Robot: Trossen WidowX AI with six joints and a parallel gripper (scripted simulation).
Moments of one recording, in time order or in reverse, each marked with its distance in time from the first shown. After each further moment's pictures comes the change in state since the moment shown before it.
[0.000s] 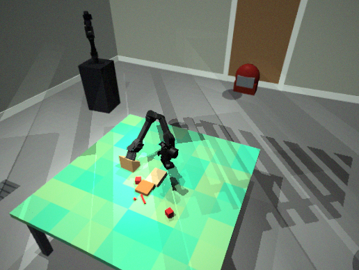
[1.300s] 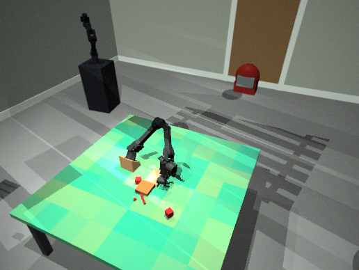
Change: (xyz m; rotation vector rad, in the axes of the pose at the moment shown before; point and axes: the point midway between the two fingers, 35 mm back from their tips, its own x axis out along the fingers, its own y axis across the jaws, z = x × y) arm 0.055 -0.074 -0.039 0.663 -0.002 0.000
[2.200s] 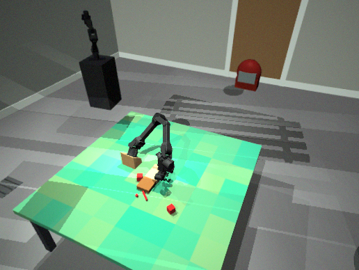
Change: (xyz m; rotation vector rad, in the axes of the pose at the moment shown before) arm 0.000 -0.001 -0.026 0.008 -0.008 0.005
